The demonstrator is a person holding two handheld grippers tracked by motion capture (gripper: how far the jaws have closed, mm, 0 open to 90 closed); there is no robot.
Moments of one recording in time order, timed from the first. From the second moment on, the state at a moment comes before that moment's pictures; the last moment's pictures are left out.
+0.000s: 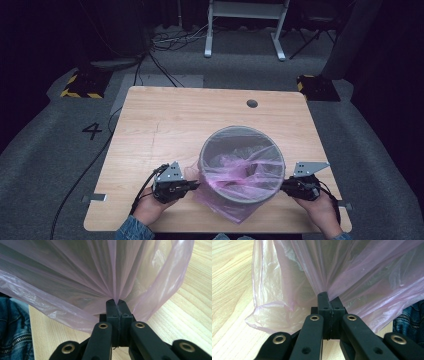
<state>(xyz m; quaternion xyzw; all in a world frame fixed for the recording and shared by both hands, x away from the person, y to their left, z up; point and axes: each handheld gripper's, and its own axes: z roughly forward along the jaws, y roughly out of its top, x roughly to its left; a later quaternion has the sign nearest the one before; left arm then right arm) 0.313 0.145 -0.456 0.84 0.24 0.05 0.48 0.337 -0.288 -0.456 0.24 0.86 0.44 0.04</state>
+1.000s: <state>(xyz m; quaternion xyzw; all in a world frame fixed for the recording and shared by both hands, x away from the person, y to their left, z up) 0.327 0.145 -0.477 0.86 0.29 0.05 0.42 0.351 -0.287 -0.461 0.28 0.88 0.37 0.05</state>
